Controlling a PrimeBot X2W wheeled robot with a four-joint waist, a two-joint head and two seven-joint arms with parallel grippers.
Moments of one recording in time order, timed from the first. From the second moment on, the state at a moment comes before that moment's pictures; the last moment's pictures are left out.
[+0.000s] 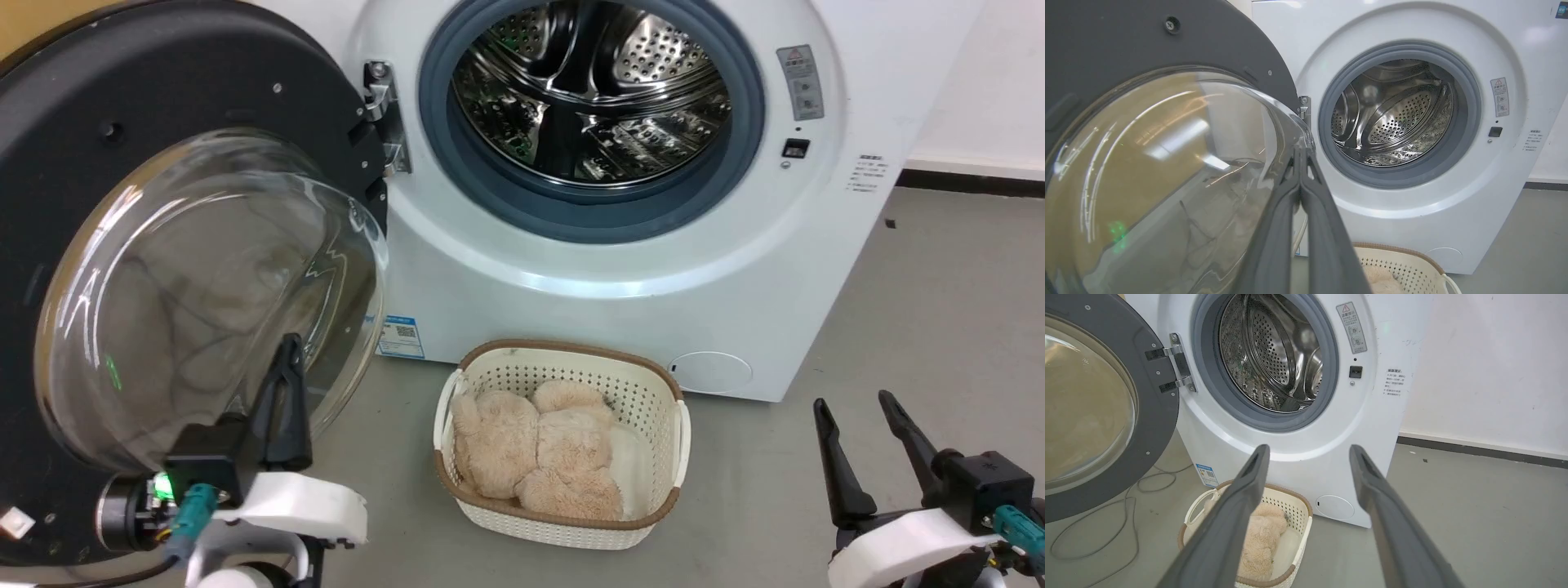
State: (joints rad) left arm -0.05 0.05 -0.01 -0.10 -0.05 0.05 -0.06; right arm 0.01 -0.05 -0.06 0.02 0.07 0.13 -0.06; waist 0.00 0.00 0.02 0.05
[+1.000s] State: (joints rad) left arm -0.30 0.05 0.32 -0.12 -0.30 -0.05 -0.13; right arm -0.01 -0.05 -0.14 0.03 0.10 0.13 -0.13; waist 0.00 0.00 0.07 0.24
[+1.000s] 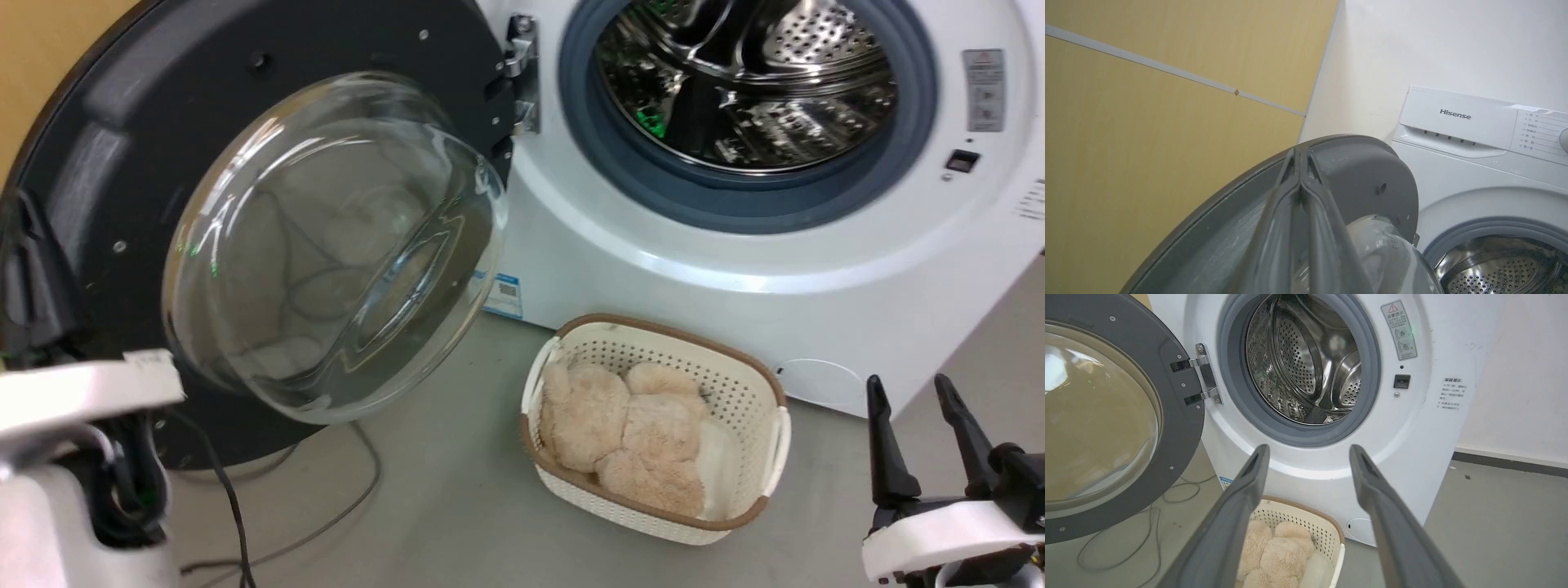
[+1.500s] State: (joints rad) left arm -0.49 0.23 0.44 0.17 -0.44 -0.07 -0.10; right arm -0.04 -0.05 -0.17 0.04 0.12 0.13 -0.16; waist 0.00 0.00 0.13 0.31
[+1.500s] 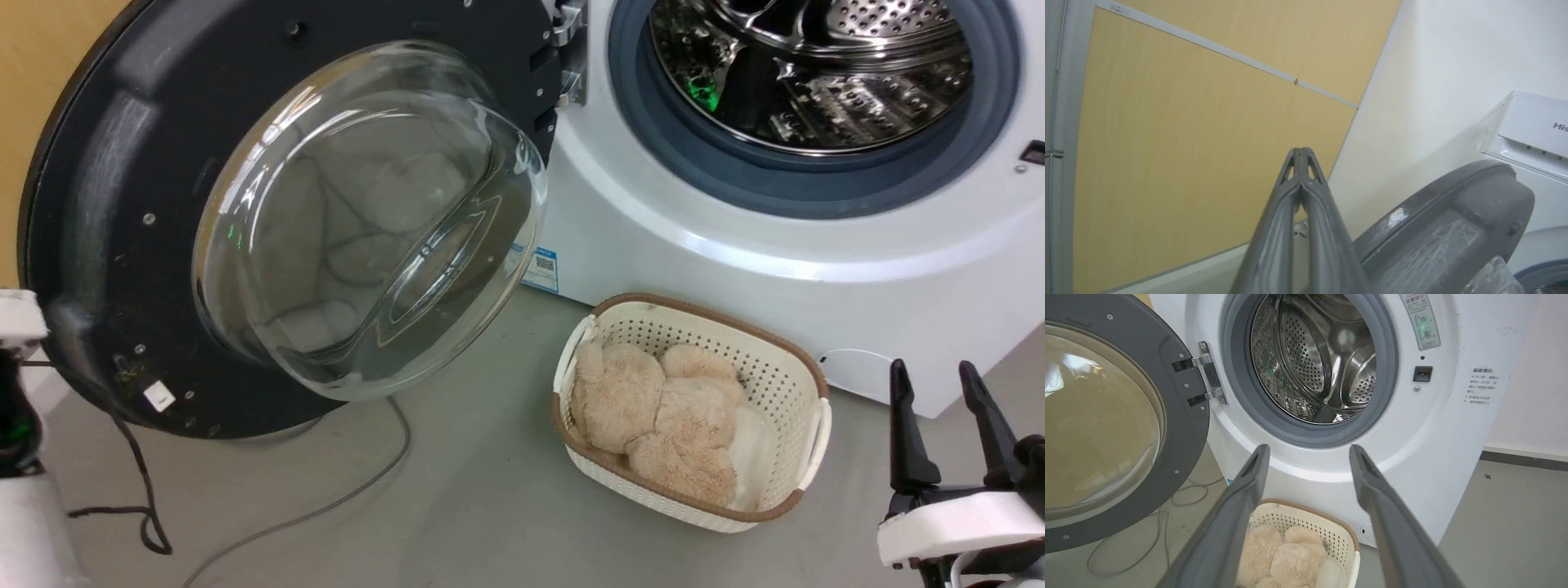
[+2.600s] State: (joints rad) left arm -0.59 0.44 0.33 0.37 -1.05 -0.11 0.74; right arm -0.08 -0.05 -0.21 0.10 0.16 0.13 -0.23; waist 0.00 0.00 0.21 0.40
